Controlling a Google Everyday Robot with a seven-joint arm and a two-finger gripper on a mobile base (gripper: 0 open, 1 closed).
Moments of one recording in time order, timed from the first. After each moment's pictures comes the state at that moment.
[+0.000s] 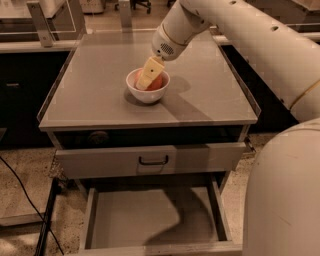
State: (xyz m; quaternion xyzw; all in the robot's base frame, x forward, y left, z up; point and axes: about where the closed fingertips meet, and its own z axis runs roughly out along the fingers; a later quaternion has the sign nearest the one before) arm 0.702 0.004 0.901 -0.58 0.75 0.10 0.29
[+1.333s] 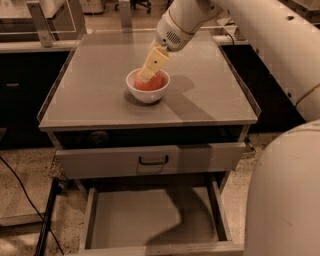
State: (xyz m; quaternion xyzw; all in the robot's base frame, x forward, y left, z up) arm 0.683 -0.001 0.932 -0.59 0.74 0.13 0.29
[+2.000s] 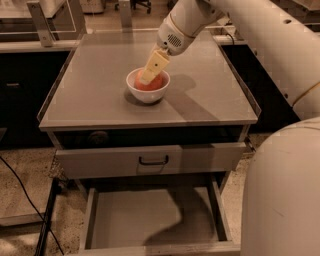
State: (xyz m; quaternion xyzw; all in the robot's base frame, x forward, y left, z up) arm 0.680 -0.001 0.920 -0.59 0.75 0.16 0.27
